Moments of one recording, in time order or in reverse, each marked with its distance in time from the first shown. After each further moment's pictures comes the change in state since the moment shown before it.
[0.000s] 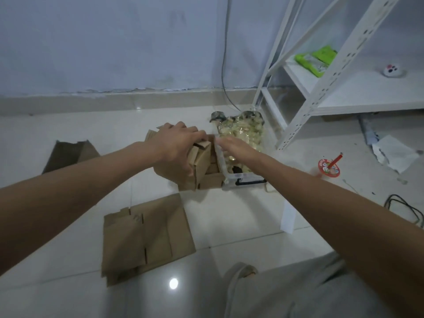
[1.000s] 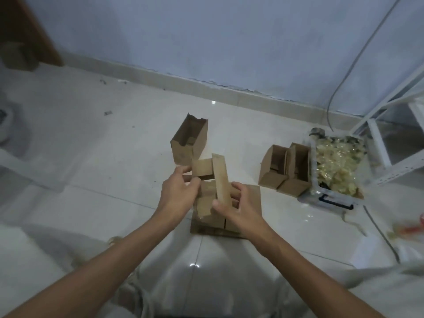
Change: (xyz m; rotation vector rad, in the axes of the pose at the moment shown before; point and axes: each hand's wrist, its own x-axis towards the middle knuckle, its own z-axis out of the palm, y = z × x) left_hand -0.333 0.005 0.079 -1.235 0.649 -1.101; right_hand -0.188 -0.093 0.274 0.125 -0.270 -0.111
